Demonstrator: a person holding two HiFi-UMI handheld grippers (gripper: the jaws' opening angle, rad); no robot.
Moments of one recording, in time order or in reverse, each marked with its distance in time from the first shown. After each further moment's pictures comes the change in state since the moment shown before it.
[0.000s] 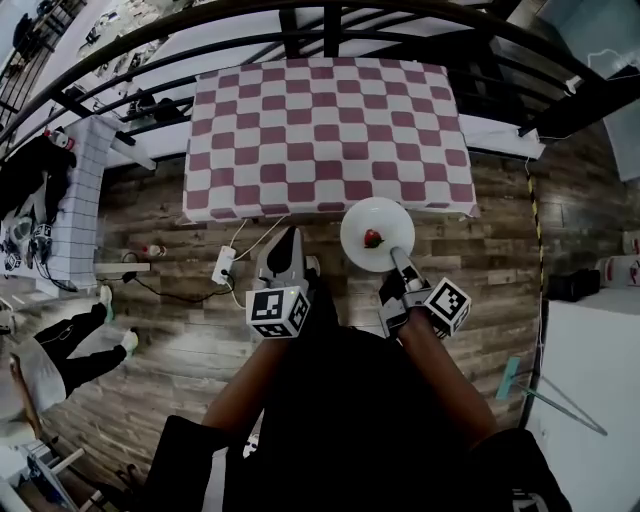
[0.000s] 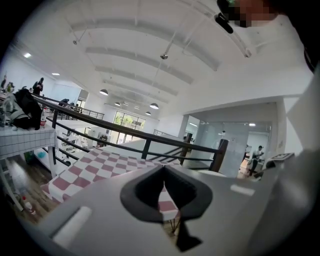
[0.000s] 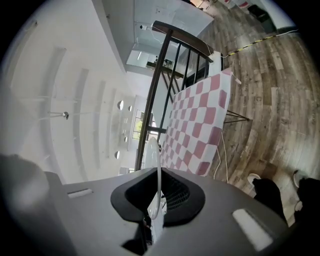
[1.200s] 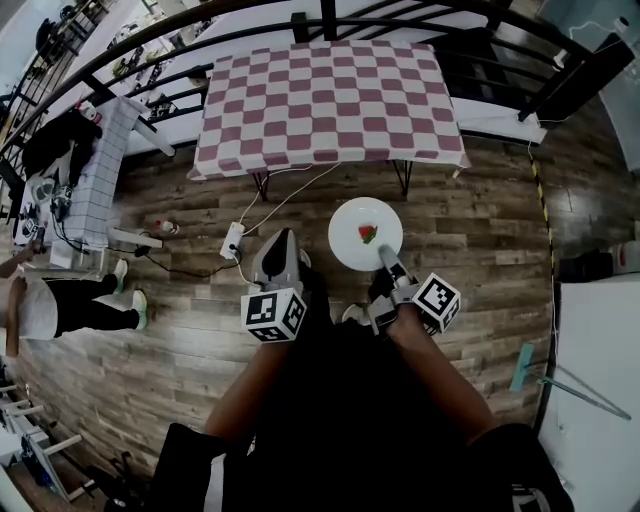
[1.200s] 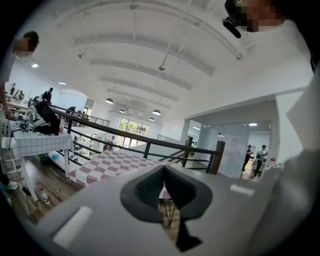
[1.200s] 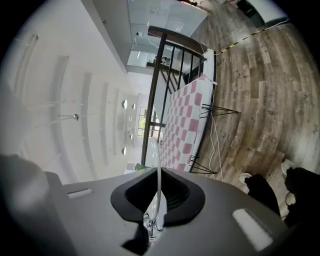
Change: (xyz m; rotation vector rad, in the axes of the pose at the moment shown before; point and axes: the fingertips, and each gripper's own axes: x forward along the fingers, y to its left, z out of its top) left arm -0.199 -0.094 -0.039 0.012 -0.058 0.071; right arm -0.176 -0.048 -0.085 0.026 0.051 0.074
